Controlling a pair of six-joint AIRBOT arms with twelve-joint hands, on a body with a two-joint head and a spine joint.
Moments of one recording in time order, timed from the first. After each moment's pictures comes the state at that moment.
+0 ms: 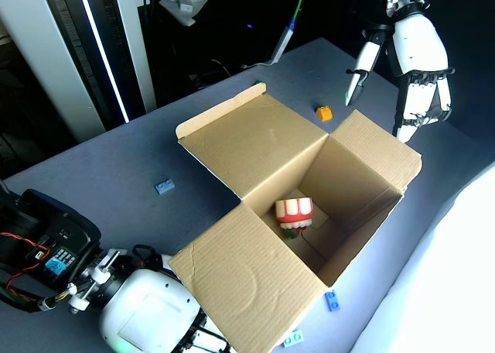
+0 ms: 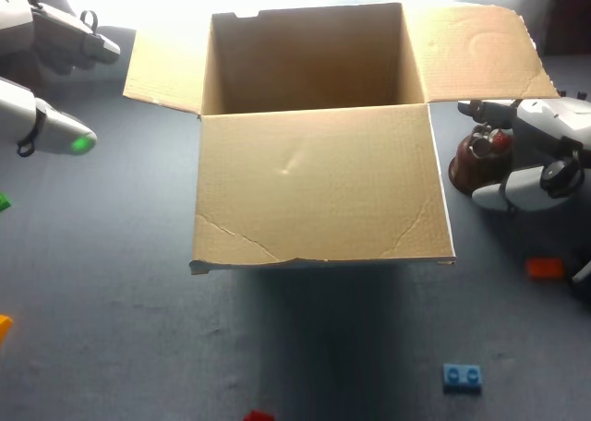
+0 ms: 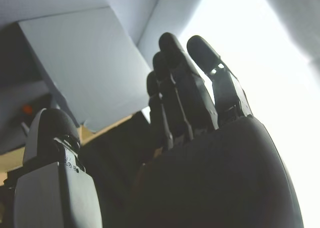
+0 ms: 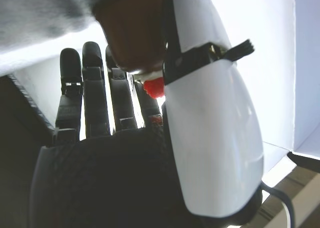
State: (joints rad) left arm 0.18 -0.75 1.22 1.57 -0.19 -0.72; right arm -0.45 -1.24 1.43 0.61 0.48 -0.97
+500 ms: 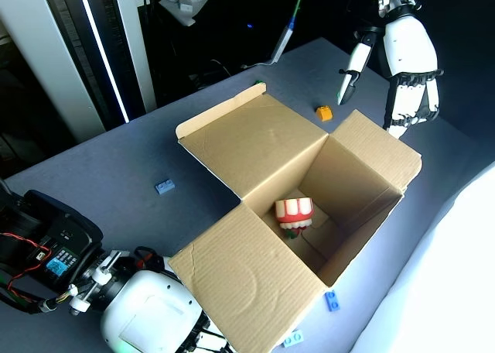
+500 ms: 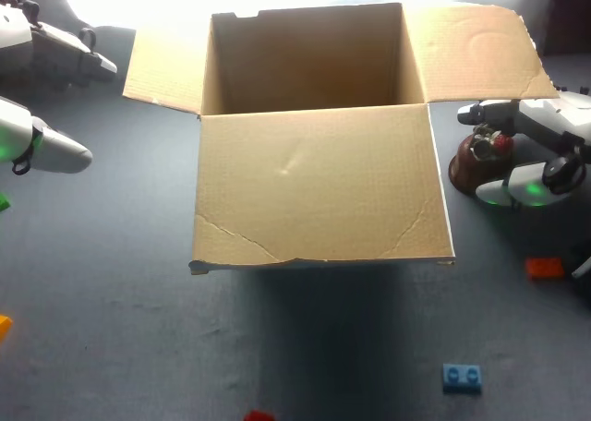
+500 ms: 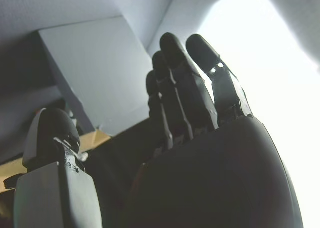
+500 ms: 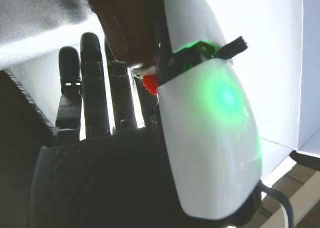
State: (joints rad) left arm 0.20 -0.74 1.20 1.58 -0.18 -0.72; right arm -0.45 -1.24 1.44 0.61 0.50 -0.97
